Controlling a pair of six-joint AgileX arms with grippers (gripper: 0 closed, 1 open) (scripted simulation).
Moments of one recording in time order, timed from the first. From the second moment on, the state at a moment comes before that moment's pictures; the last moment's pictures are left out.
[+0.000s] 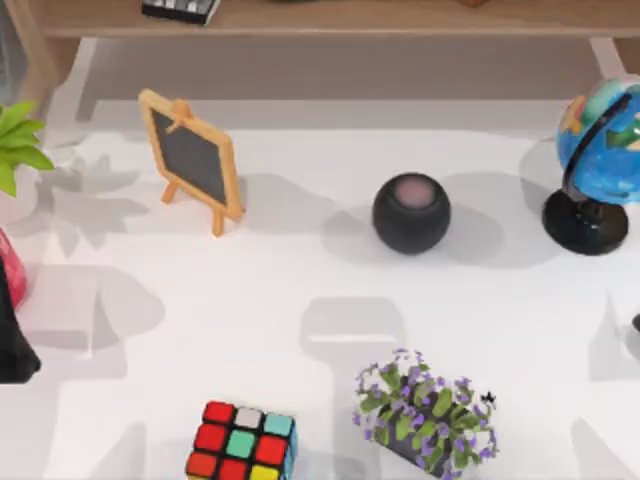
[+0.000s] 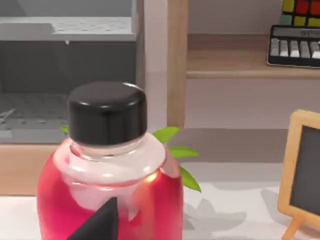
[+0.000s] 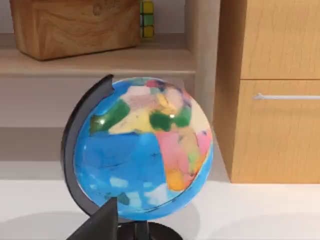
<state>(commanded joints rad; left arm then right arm) 0.00 0.00 0.00 0.00 0.00 0.00 0.00 0.00 0.00 0.00 0.00 0.00</state>
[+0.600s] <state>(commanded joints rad) 0.00 0.00 0.00 0.00 0.00 0.00 -0.10 0.37 0.22 0.24 -0.07 -0.30</state>
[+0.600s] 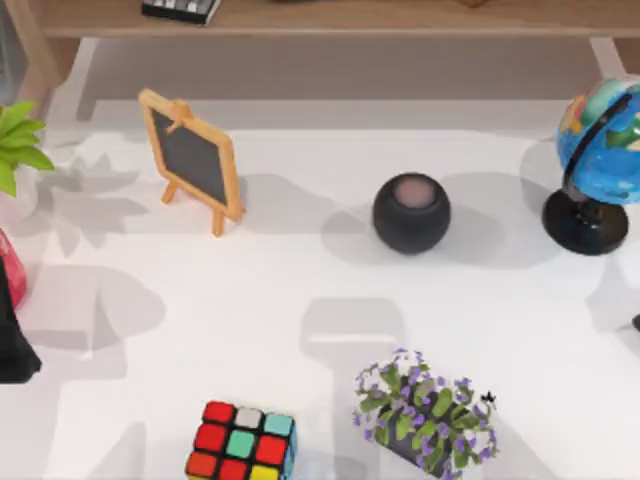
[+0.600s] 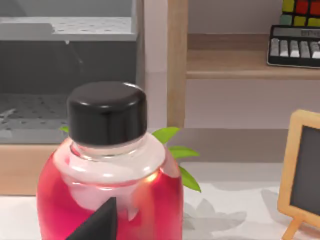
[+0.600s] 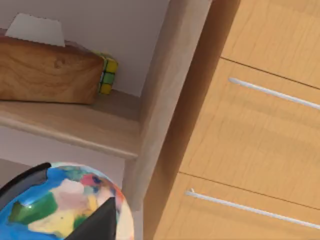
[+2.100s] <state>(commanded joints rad) 0.00 0.00 0.00 0.00 0.00 0.00 -0.46 2.30 1.10 1.21 -0.42 -1.56</state>
